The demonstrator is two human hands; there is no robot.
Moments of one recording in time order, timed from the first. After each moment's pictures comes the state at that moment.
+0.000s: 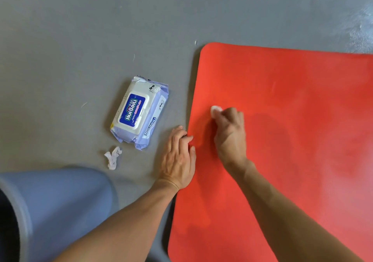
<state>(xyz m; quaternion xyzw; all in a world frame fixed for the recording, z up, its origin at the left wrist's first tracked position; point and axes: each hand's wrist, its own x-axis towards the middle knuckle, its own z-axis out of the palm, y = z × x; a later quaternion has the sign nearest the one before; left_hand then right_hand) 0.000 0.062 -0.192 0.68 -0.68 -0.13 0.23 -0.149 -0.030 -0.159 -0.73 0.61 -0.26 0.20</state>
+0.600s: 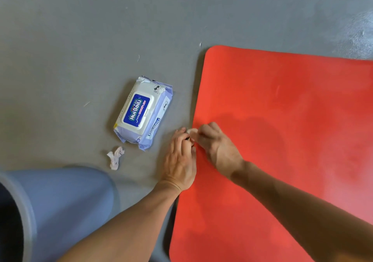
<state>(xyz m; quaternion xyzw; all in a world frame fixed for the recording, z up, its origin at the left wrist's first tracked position) -0.002 0.060 -0.200 0.68 -0.67 -0.11 0.27 -0.141 -0.023 -0.154 -0.91 0.32 -0.21 0.18</state>
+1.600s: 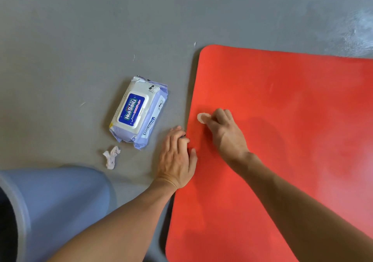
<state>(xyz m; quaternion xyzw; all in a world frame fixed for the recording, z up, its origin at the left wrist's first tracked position) 0.001 0.059 -0.191 0.68 -0.69 -0.11 0.22 -0.160 -0.037 -0.160 -0.83 0.49 -0.20 0.19</state>
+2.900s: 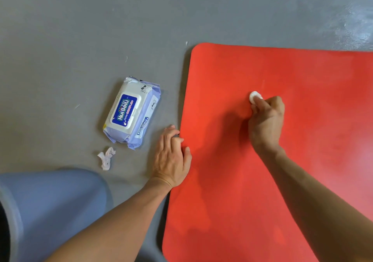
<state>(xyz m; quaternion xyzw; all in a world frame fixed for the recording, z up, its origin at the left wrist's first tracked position) 0.002 0.060 -0.194 0.68 -0.70 -0.09 0.22 -0.237 -0.074 -0.172 -0.57 0.74 -0.29 0.20</state>
